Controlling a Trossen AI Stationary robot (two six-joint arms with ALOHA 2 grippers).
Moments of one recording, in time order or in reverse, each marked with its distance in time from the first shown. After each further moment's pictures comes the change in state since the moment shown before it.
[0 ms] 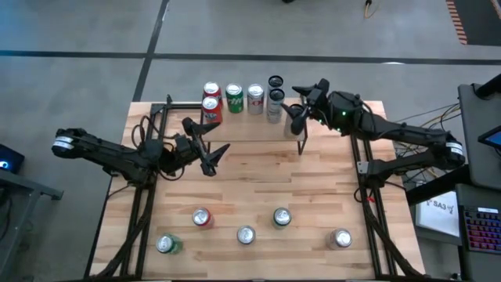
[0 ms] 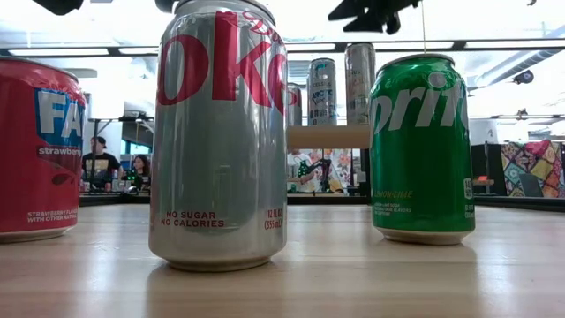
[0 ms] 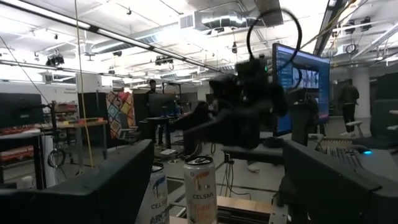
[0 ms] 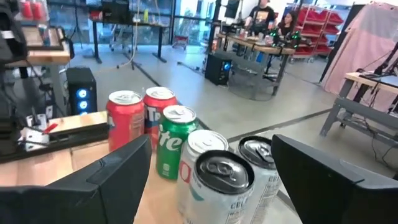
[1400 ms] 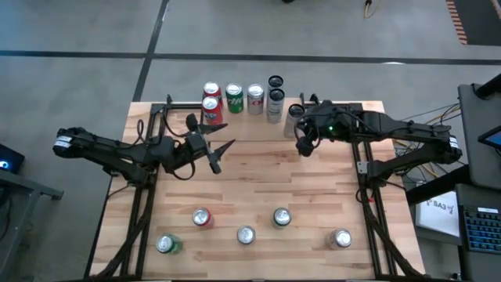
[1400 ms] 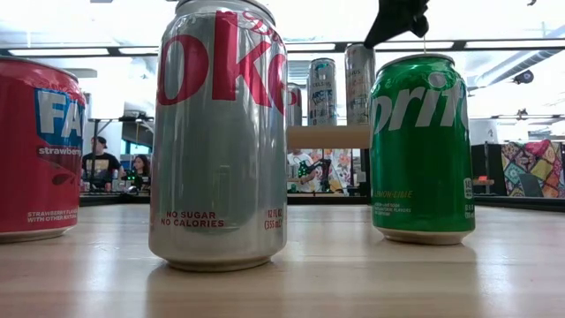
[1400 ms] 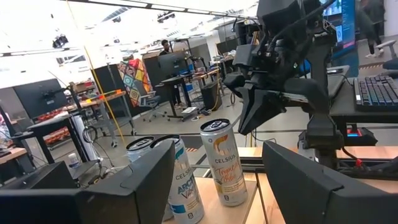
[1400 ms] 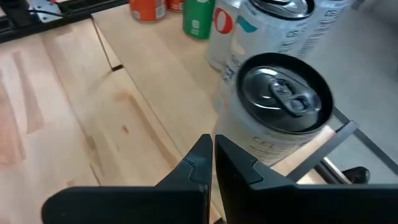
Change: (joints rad) left arm 0.000 0.025 0.198 -0.426 -0.086 0.061; right arm 0.168 0.058 0.240 -0.811 0.082 0.347
